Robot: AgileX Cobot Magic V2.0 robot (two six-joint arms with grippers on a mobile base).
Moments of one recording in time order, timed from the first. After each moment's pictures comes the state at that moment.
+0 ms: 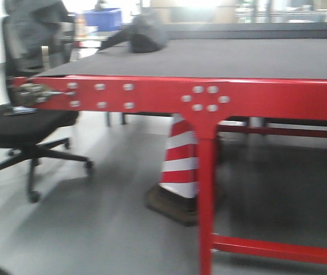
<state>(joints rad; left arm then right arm) -0.66 1.34 -1.68 0.66 0.97 -0.74 0.49 1.31 -1.65 -0.46 1.04 0.60</state>
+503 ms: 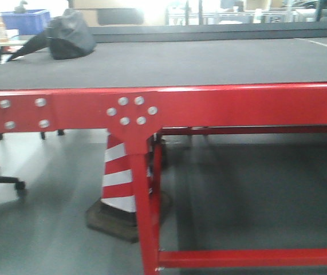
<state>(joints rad) -0.66 1.34 -1.68 0.66 0.97 -0.74 0.49 1.31 -1.65 -0.46 1.05 0.60</state>
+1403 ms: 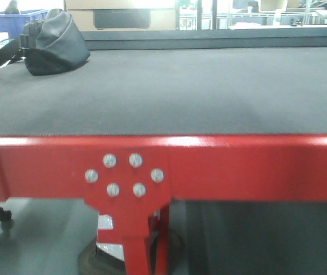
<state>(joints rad) -0.66 1.34 -1.68 0.66 0.97 -0.74 0.49 1.31 -1.65 -0.46 1.04 0.60</state>
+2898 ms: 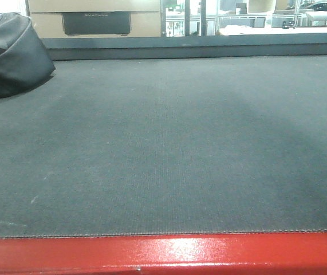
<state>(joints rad) -0.66 1.34 -1.68 0.67 0.97 -0.74 0.49 1.31 -1.65 -0.46 1.04 0.60</state>
